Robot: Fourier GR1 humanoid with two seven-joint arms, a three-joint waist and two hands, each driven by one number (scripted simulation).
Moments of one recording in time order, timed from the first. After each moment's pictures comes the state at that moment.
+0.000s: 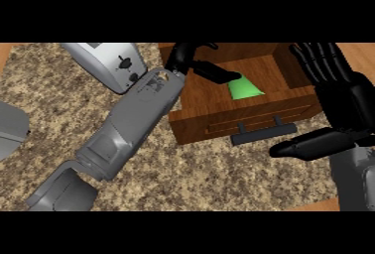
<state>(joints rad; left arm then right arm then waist) -1.28 0.00 -0.35 -0.33 0.36 0.28 -0.25 -0.39 -0.19 -0.08 -1.76 -0.15 0.26 0.06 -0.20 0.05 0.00</state>
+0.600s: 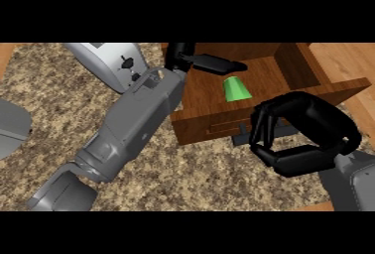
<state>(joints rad) -1.25 0.00 -0.29 -0.42 0.57 0.28 -0.44 -0.39 -0.27 0.09 -1.76 -0.30 0.56 0.13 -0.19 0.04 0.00</state>
